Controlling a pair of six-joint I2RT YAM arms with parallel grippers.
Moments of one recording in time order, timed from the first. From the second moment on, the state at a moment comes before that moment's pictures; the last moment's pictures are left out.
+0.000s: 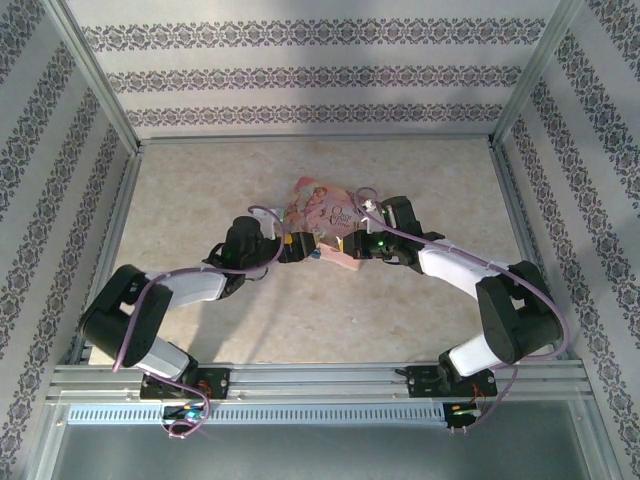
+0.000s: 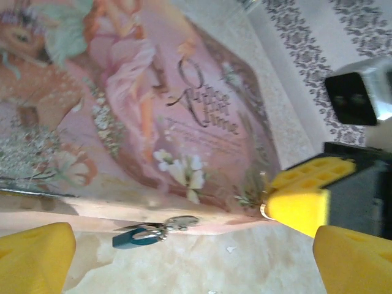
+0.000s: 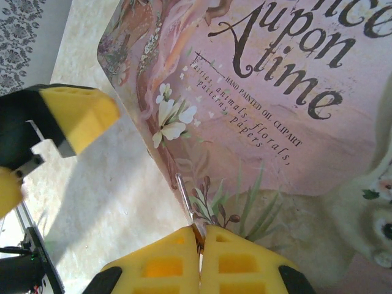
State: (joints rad) left arm -0.48 1.48 0.58 0.51 0.37 -0.63; right arm 0.40 1.50 0.78 -0.06 -0.59 0.46
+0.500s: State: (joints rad) left arm -0.52 1.58 0.55 0.48 0.45 -0.46; right arm 0.40 1.50 0.78 -0.06 -0.59 0.46
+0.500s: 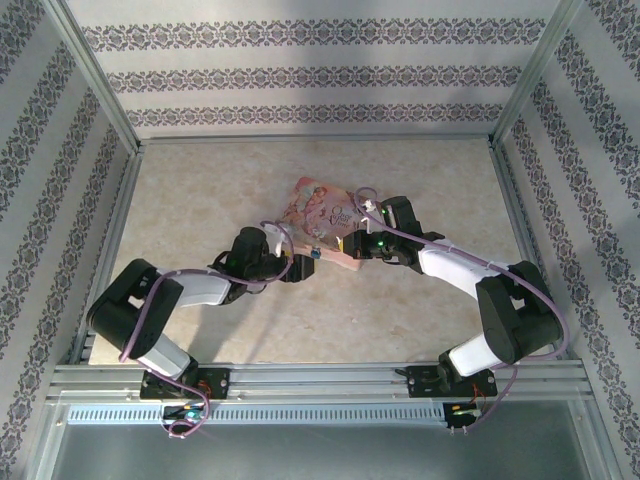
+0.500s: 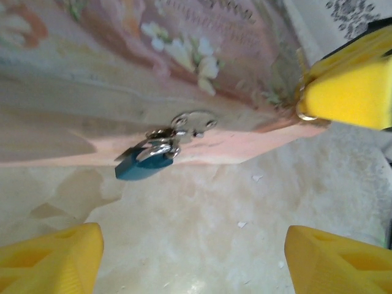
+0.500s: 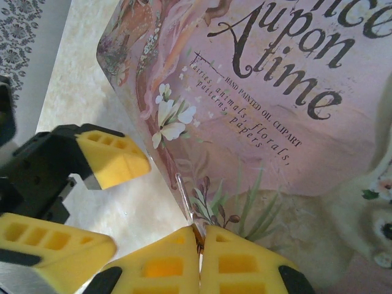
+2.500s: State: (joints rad) left arm -0.58 1.85 0.71 0.56 0.38 -0.43; right arm 0.41 1.50 0.78 -0.05 -0.57 0.46
